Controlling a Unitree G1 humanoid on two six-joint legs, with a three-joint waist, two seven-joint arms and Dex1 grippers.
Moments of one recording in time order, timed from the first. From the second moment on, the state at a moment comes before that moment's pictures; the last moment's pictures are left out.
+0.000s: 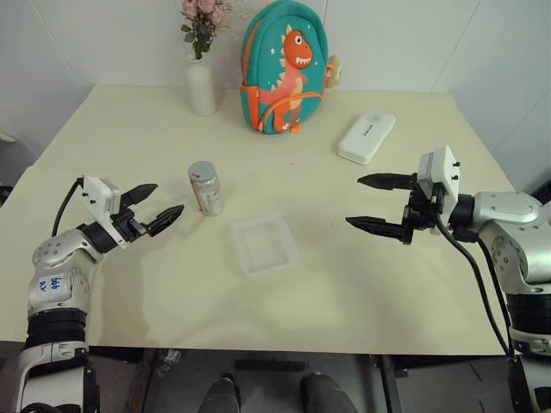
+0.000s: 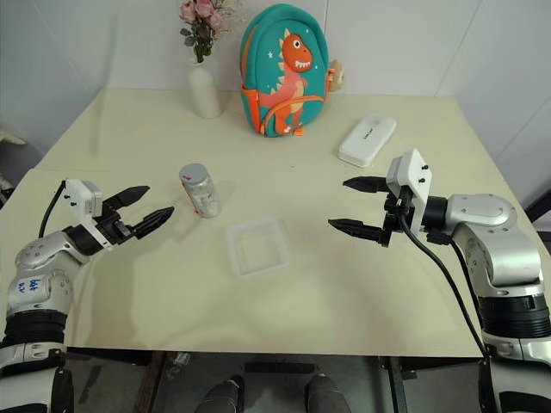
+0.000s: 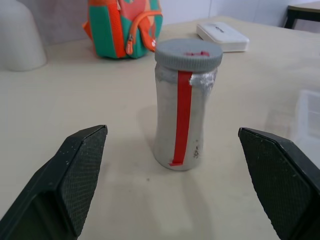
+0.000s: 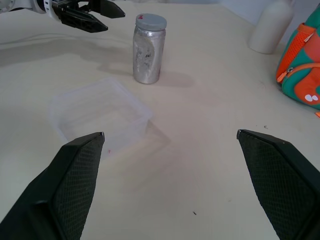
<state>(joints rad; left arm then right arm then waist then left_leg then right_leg) -0.59 0.66 0.27 0.56 -0.42 0.04 -0.94 -0.58 -0.77 -0.10 -0.08 0.48 0.42 1.12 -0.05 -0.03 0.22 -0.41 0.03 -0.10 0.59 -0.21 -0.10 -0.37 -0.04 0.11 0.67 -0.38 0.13</state>
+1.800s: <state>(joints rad) -1.07 0.57 0.22 1.09 -0.19 -0.17 -1.13 -0.52 -0.75 -0.17 -0.22 0.70 0.50 1.03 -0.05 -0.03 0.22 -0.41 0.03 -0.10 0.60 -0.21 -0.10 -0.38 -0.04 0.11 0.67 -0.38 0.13</state>
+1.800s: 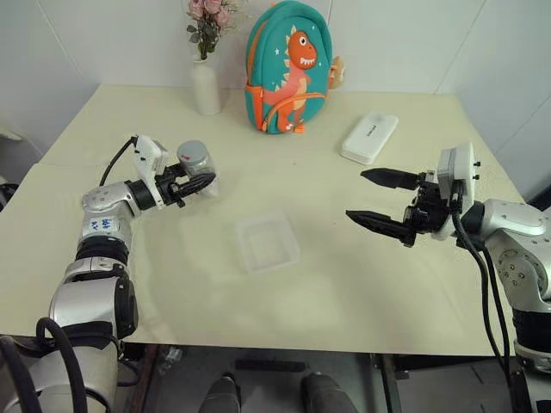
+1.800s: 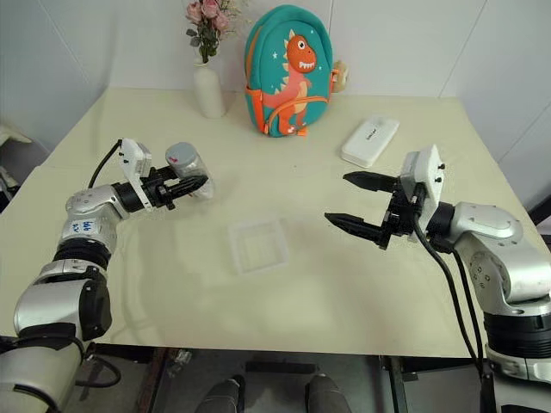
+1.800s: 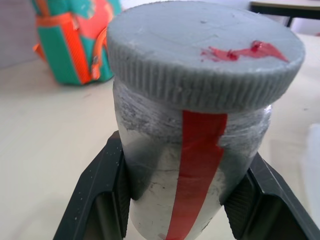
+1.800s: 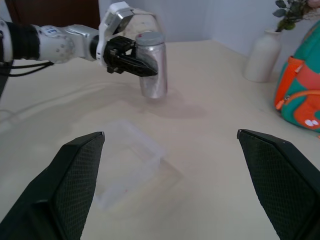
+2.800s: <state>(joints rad) -0.83 0.55 0.04 0.20 -0.44 0.46 -1.27 -0.78 -0.49 0.01 -0.42 0.73 0.77 0.62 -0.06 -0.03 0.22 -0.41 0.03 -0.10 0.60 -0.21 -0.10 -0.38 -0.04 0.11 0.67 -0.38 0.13</state>
